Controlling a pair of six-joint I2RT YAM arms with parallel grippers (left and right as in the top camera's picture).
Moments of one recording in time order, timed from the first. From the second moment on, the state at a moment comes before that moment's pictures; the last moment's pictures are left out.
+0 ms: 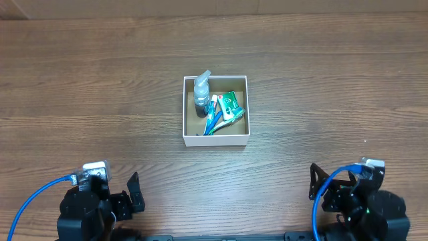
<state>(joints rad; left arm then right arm) -0.09 0.36 0.84 -1.18 -0.11 -0.21 0.11 0.22 0.69 -1.05 -0.01 0.31</state>
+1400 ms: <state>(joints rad) -0.09 0.23 0.71 -1.04 -0.11 -0.21 0.11 0.01 0.02 -0.03 -0.07 -0.11</state>
